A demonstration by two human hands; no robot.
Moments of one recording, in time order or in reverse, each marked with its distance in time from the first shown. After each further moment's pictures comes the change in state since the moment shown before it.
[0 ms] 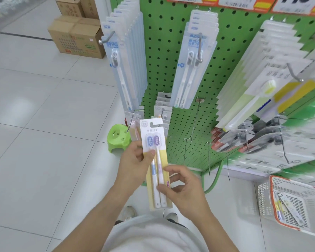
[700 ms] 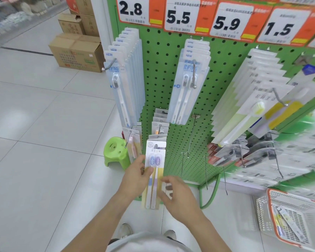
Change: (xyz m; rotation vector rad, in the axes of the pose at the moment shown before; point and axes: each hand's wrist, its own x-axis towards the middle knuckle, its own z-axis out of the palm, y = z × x) left_hand 0.046 -0.043 0.002 0.339 -0.147 0.022; right_hand 0.037 0.018 0.001 -0.524 -0.122 0.003
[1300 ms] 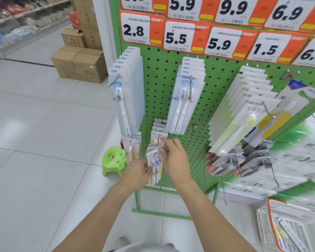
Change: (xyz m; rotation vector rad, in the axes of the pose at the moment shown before) left_hand 0.029 0.033 -0.014 0.376 -0.086 0.000; right_hand 0.094 -0.057 -0.038 -0.079 0.395 -0.197
